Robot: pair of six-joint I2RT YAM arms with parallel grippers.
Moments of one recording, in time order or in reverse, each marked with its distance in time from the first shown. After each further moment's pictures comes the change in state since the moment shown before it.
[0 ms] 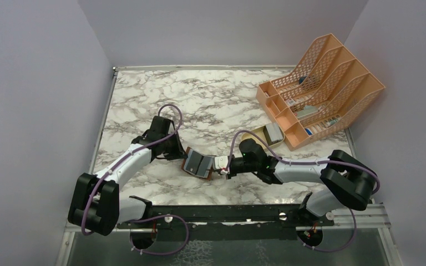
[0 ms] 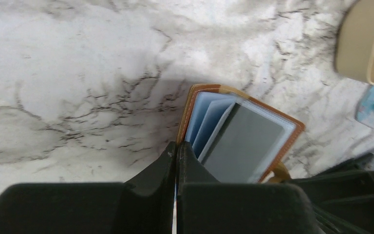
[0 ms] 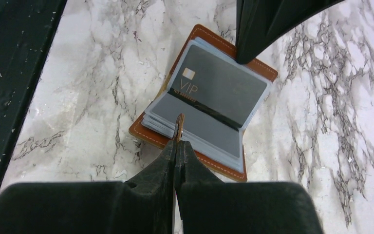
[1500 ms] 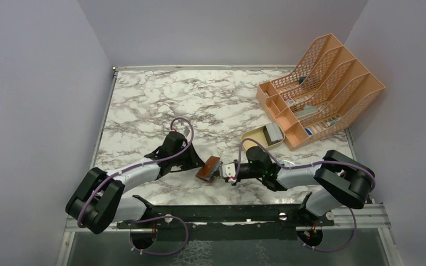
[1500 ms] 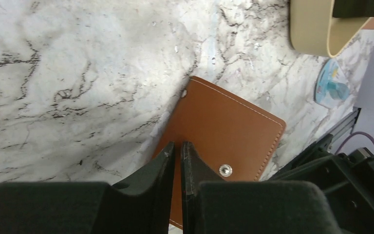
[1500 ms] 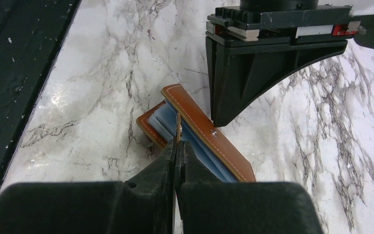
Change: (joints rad) left arm -0.227 0.008 -0.241 0.488 0.048 -0.270; right arm 0.000 0.030 -0.145 0.268 -0.031 -0.024
